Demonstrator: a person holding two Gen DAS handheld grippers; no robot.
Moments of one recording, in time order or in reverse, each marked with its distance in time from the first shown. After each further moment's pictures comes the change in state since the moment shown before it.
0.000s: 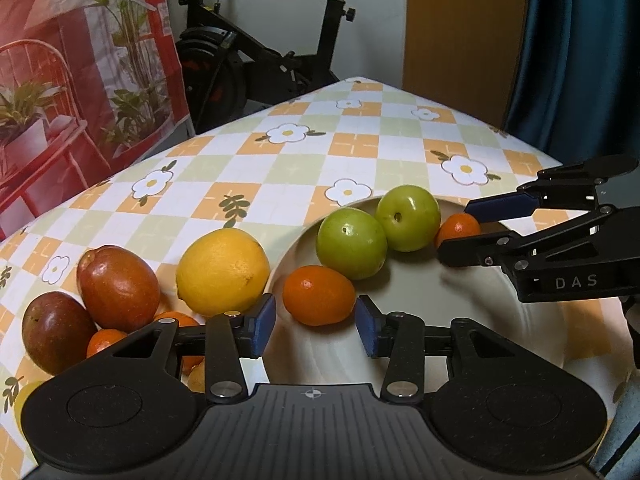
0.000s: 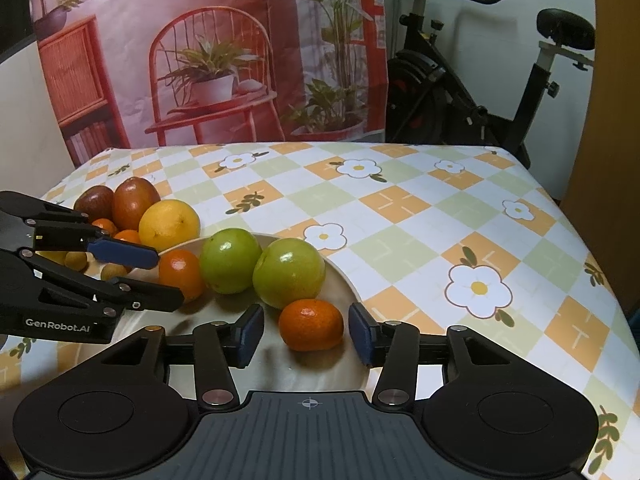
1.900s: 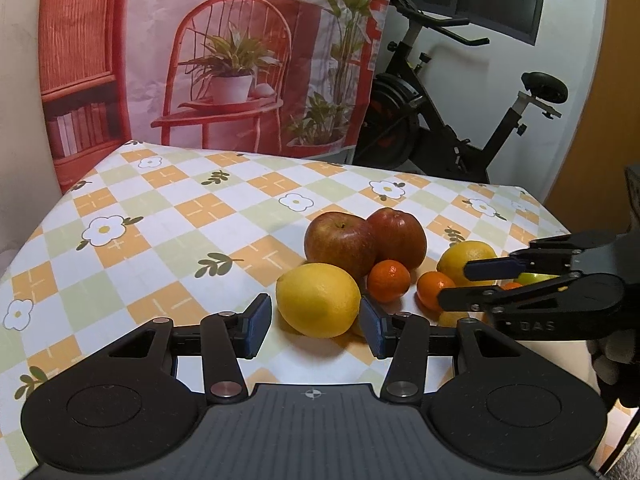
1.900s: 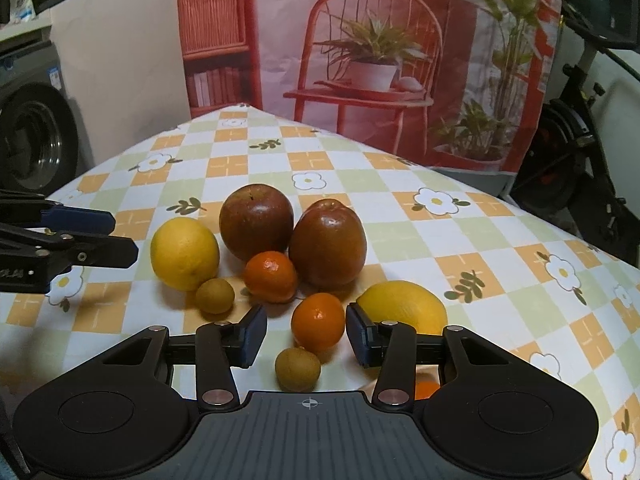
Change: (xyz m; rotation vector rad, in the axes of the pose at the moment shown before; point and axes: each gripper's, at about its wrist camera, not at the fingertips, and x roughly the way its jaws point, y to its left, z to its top) left arm -0.115 0.120 -0.088 -0.487 -0.170 0.263; right arm 0.068 0.170 0.062 -0.341 0.081 0.219
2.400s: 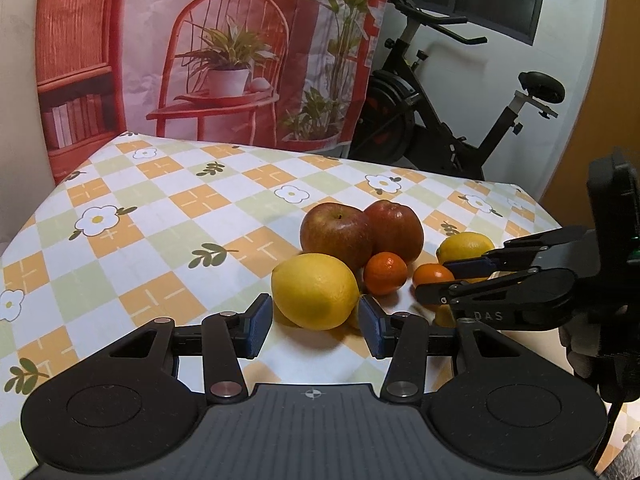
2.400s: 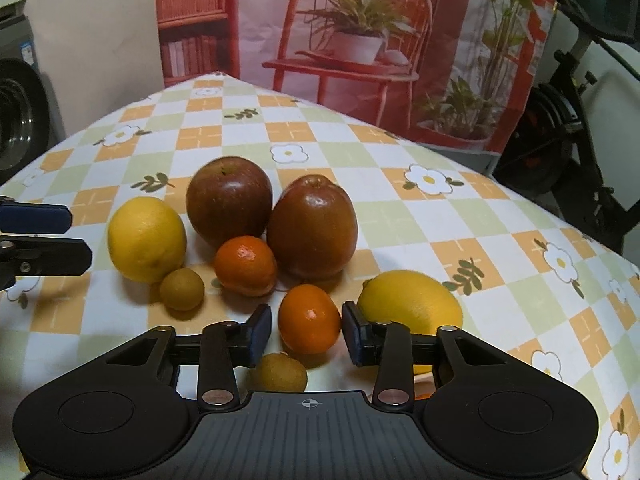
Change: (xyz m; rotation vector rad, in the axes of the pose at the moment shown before) left arm 0.004 0.001 -0.004 -0.011 0.012 -0.022; right arm 0.034 0.003 0.003 0.001 0.084 -0.082
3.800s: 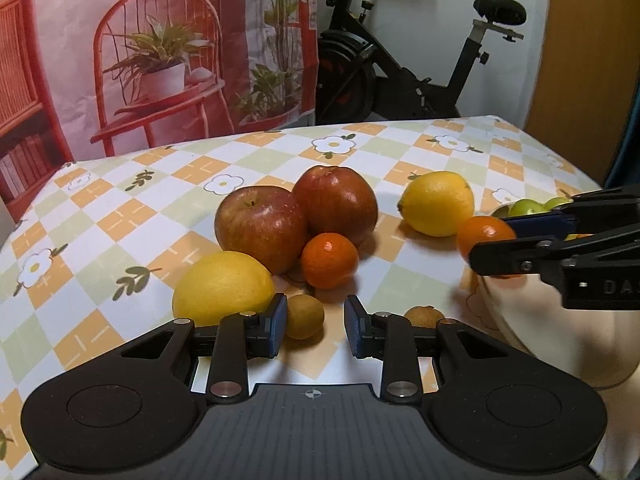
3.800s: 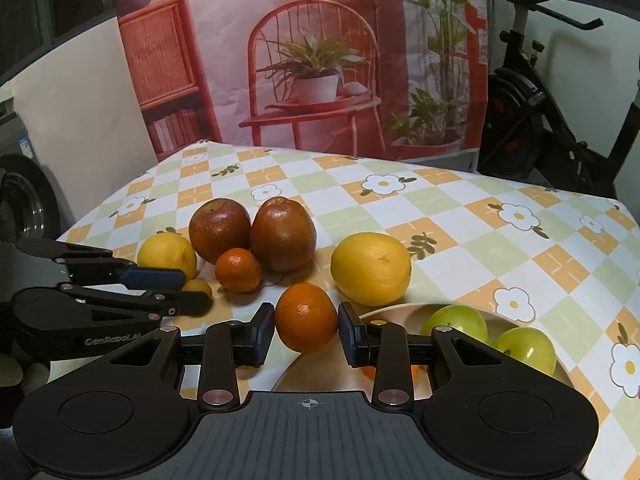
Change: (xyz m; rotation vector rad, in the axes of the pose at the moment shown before) left arm 0.054 -0.047 0.003 0.228 0.091 0.005; right arm -0.067 -0.038 -0.046 0.219 -0.164 0.067
